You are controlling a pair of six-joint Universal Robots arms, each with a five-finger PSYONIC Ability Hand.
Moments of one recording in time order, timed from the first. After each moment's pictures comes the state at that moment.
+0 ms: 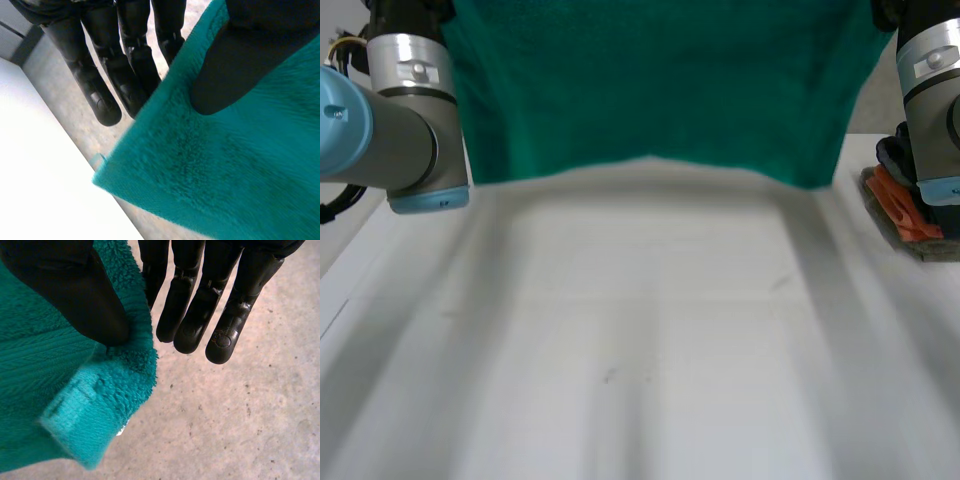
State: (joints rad) left arm 4.34 -2.05 -1.14 4.00 -1.71 3.79; right arm 1.82 -1.10 1.04 -0.56 1.43 2.38; left_hand 1.15 1.20 1.19 1.20 0.98; right_hand 0.99 1.17 1.18 1.19 0.99
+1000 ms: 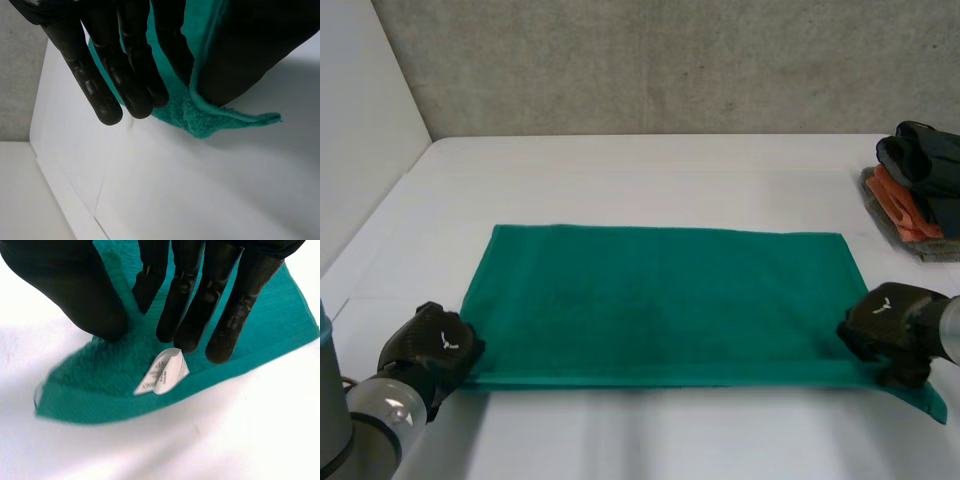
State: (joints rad) left arm 4.36 -1.58 -2.08 3.12 -1.69 4.14; right arm 1.60 -1.32 1.63 0.64 1.29 2.02; left_hand 1.15 1.20 1.19 1.20 0.99; right_hand 0.99 1.17 1.18 1.19 0.99
